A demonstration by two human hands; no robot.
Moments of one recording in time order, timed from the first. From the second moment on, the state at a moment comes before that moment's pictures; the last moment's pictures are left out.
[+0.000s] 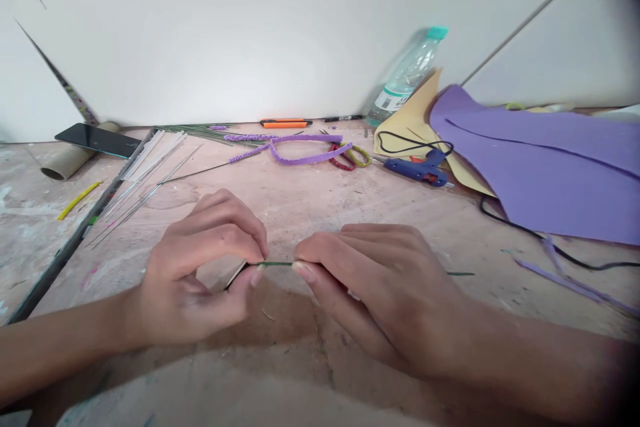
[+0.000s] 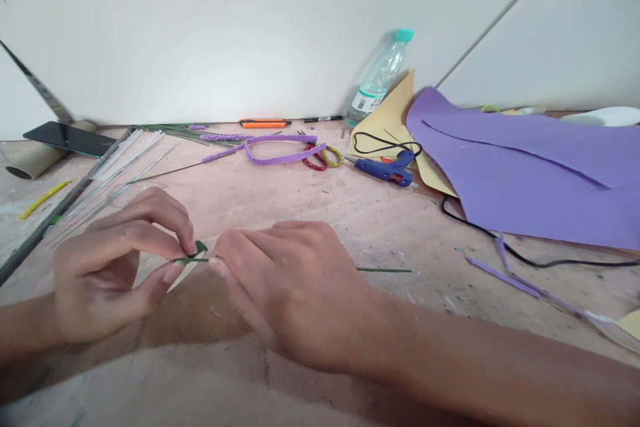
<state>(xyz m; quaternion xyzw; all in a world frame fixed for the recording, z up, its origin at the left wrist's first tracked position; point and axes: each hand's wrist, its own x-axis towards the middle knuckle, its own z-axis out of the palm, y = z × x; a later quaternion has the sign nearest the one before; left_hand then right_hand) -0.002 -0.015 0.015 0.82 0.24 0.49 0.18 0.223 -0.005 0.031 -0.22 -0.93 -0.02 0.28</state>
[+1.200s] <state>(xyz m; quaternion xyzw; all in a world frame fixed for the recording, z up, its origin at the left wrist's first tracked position) -0.003 -0.012 0.010 0.85 0.26 0.42 0.15 0.221 -0.003 0.028 -0.19 -0.95 -0.14 0.21</state>
